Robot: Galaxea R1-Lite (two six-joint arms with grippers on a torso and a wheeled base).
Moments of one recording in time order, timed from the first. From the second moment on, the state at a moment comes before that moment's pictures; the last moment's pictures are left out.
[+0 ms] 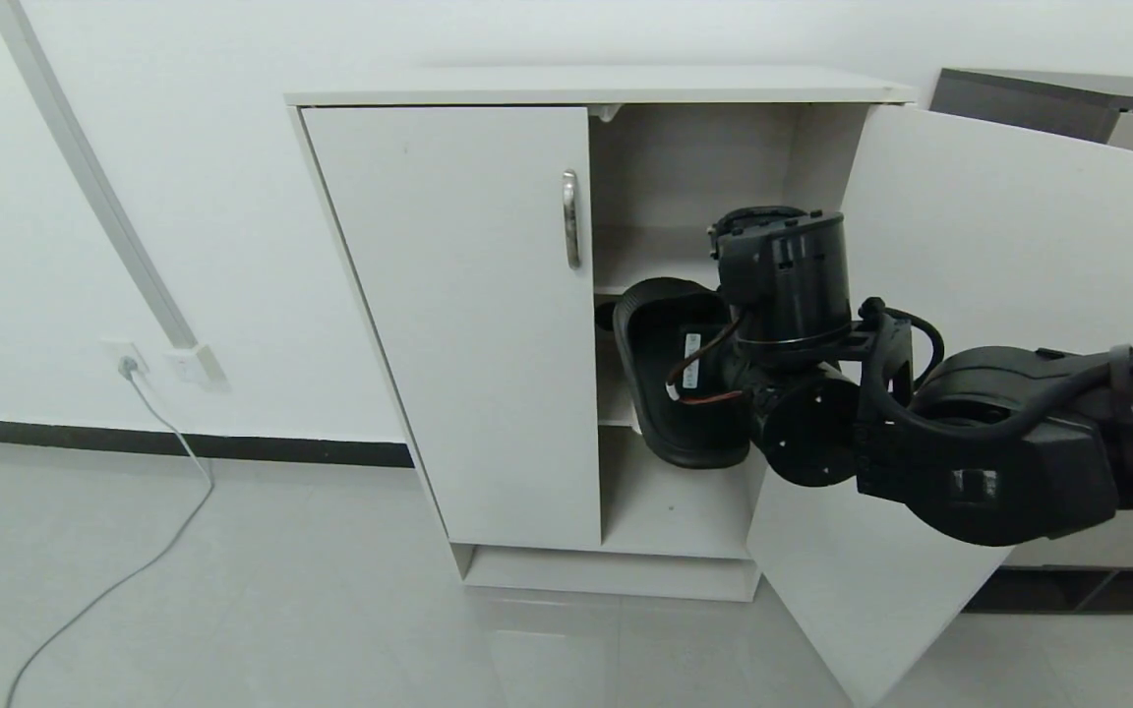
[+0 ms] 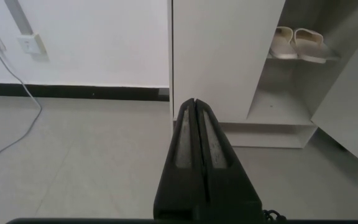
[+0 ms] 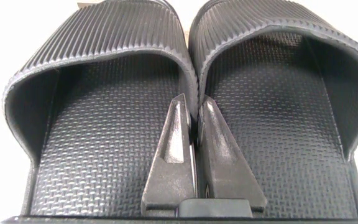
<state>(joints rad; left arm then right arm) 0.00 0.00 0.00 0.00 0.02 0.00 0.84 1.89 -1.37 -0.28 -0.82 0.23</state>
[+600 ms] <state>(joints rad) 0.00 0.00 0.00 0.00 0.01 0.00 0.83 1.91 -1.39 -0.28 -0.82 0.23</state>
